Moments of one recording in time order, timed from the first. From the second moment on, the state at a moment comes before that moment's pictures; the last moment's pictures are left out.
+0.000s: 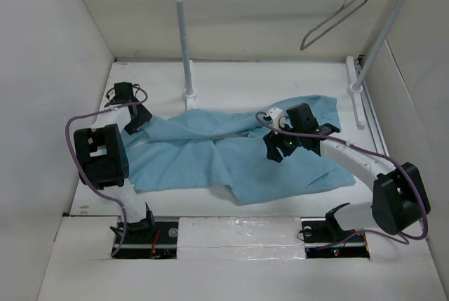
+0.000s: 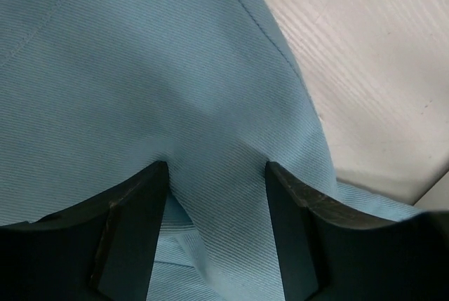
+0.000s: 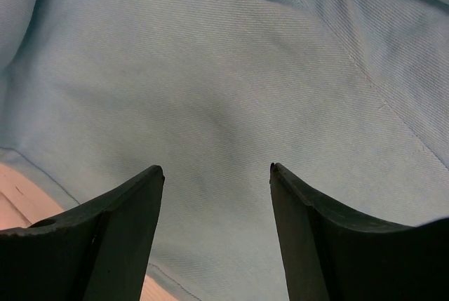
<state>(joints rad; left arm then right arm) 0.16 1.75 1.14 -0.40 -0.11 -0.58 0.46 1.36 0.87 -0.45 -0.35 -0.22</state>
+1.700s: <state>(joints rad) -0.02 1.21 1.26 -0.48 -0.43 -0.58 0.50 1.20 0.84 -0.43 -0.29 -0.13</state>
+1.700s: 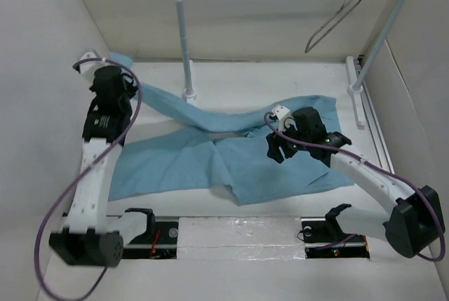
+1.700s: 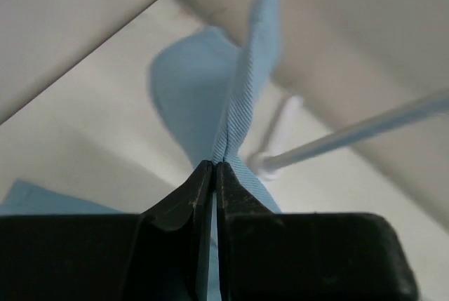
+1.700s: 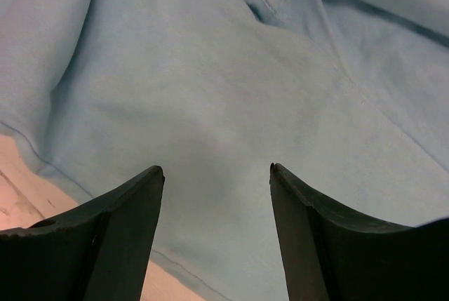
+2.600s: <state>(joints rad) 0.01 1.34 1.39 -0.62 -0.65 -0.61 0.24 1.19 0.88 -0.45 -0.21 -0.11</state>
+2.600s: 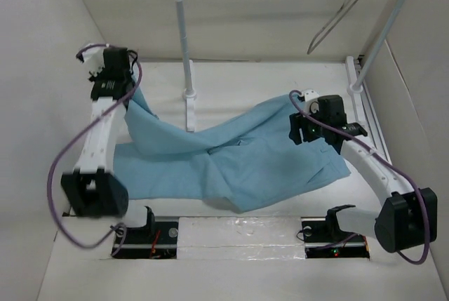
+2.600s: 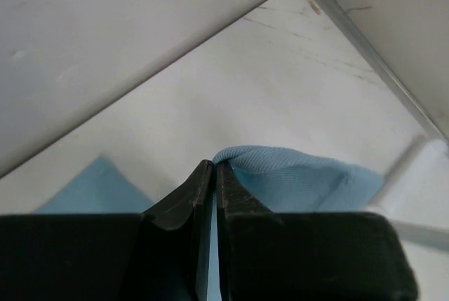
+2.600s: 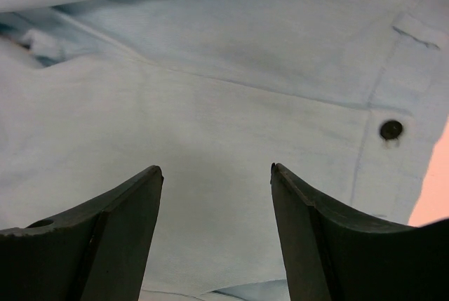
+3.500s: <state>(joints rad) -0.24 1.54 1.28 -0.39 -0.43 -0.59 -0.24 1.77 1.03 -0.16 -0.37 0.03</state>
